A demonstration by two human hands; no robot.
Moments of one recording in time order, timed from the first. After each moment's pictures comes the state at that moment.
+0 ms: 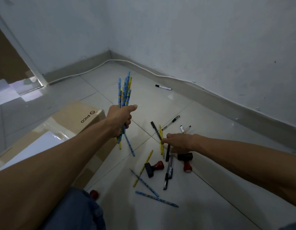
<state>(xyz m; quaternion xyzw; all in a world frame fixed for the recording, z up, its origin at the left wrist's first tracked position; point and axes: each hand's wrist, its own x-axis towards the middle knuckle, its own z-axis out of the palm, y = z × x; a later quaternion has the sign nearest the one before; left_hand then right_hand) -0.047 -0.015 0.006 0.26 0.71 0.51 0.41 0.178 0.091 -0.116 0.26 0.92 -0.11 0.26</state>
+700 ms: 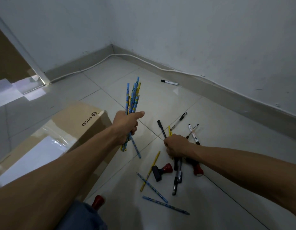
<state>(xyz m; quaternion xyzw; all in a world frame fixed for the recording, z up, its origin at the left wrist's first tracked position) -0.056 -0.004 -0.026 0.27 0.73 0.47 0.42 0.126 0.090 -0.172 0.40 0.89 -0.13 0.16</state>
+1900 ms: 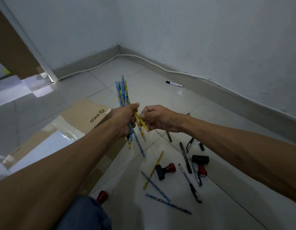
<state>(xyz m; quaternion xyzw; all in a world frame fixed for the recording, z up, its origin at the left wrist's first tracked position) -0.072 0.001 -0.013 0.15 0.72 0.54 0.41 0.068 0.093 -0.047 0.20 0.62 -0.75 -0.08</state>
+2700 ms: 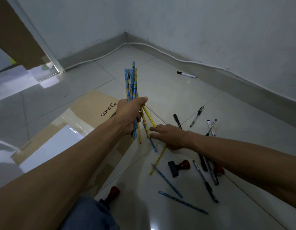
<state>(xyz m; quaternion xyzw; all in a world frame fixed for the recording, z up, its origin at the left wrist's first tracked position) -0.104 -0.010 -0.024 0.22 0.71 0.55 0.38 0.048 0.089 -0.170 0.07 0.99 0.07 0.14</state>
